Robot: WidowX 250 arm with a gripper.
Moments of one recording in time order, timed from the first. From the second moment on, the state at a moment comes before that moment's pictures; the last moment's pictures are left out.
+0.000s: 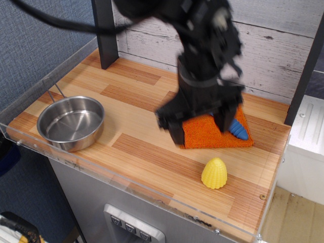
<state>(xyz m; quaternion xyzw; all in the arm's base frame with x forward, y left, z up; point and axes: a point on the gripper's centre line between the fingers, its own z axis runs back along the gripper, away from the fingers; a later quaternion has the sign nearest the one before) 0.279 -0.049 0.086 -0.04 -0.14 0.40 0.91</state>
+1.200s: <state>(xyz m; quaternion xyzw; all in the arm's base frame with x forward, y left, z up) 0.279 -0.019 0.139 -0.04 -0.19 0.46 0.87</state>
